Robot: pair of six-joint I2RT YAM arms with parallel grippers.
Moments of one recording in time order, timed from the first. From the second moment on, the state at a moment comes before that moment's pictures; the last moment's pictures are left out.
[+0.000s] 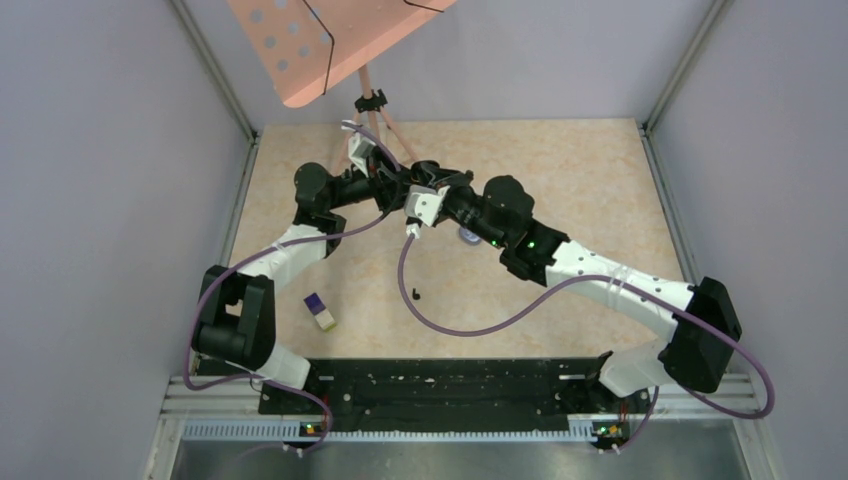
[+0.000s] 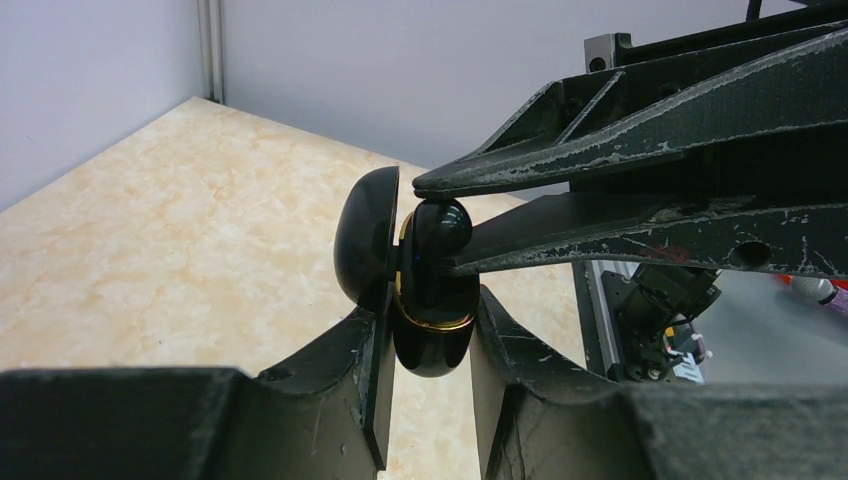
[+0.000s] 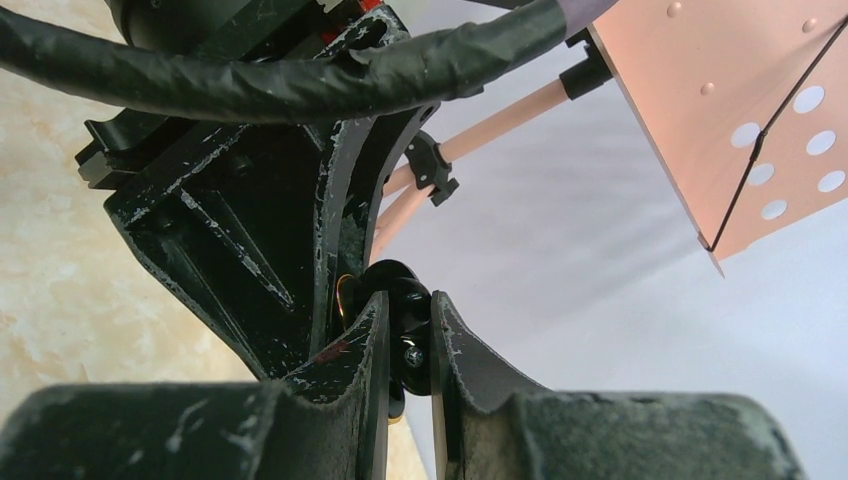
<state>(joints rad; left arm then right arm) -0.27 1.52 0.93 1.00 1.08 -0.60 0.91 1.39 1.13 0.31 -0.01 -0.99</state>
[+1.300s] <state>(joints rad) -0.27 1.53 0.93 0.99 1.12 -0.55 0.89 1.42 1.36 -0.14 -0.13 -0.97</state>
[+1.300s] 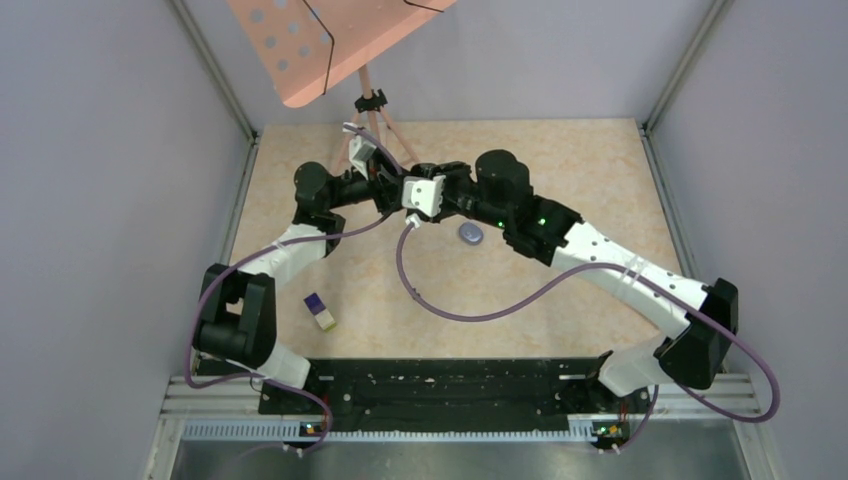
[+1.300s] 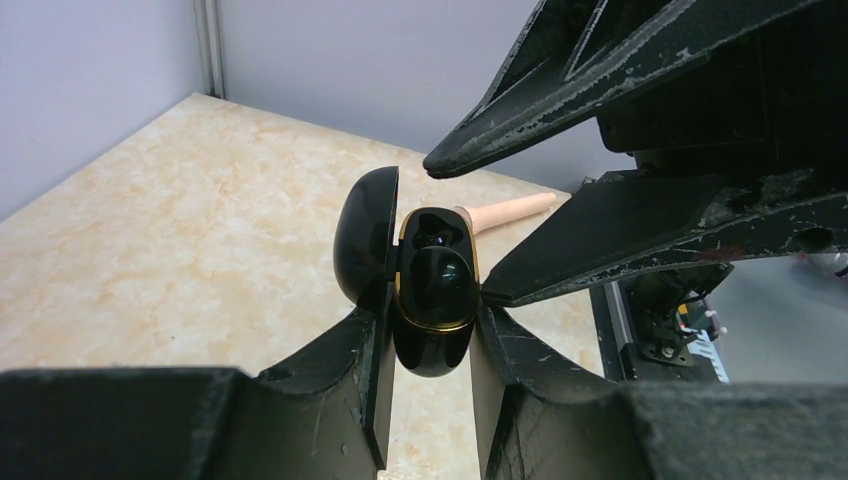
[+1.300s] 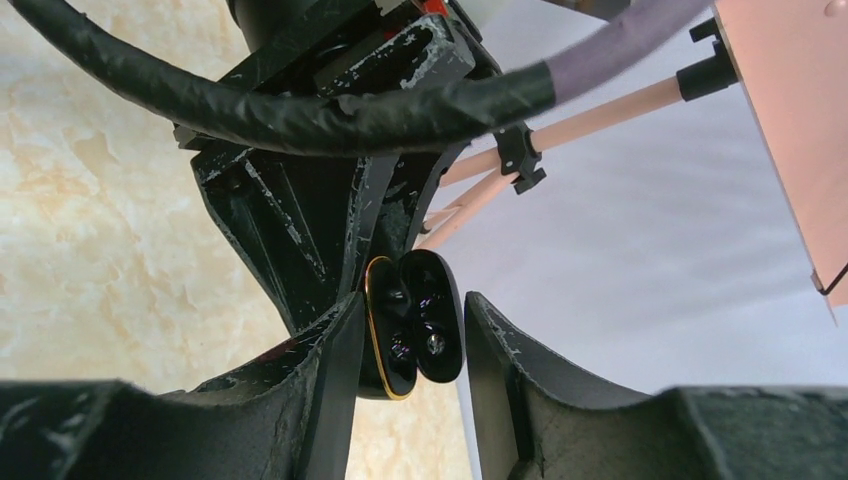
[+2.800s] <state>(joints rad) -0.06 1.07 0.74 0.35 0.88 -0.45 0.79 1.75 1.17 -0.27 -0.42 -0.73</state>
